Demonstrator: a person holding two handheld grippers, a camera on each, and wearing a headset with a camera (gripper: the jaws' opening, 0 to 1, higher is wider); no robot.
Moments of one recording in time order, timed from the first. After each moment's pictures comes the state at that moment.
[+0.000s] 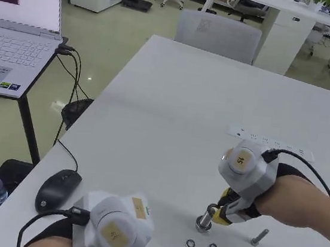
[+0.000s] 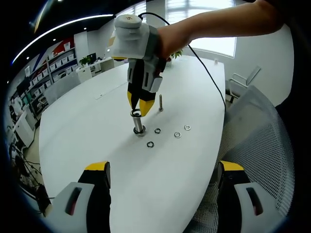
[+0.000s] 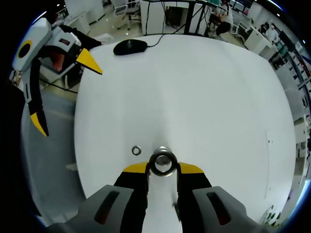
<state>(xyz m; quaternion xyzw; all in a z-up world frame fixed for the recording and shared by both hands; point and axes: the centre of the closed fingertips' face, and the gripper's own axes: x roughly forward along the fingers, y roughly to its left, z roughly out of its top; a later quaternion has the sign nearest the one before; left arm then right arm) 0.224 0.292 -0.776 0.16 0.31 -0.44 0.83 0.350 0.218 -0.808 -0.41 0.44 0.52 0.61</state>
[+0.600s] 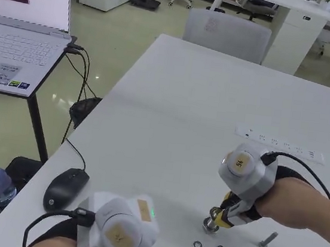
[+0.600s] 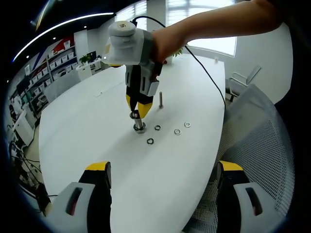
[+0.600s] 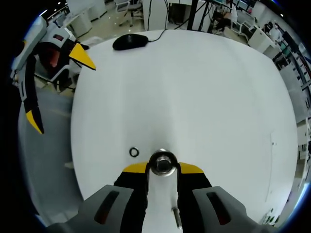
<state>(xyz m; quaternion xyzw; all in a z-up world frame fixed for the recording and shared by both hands) 0.221 0.295 -0.780 0.16 0.31 -0.44 0.83 0.354 0.221 -0.823 -0.42 0.45 0.52 0.60</state>
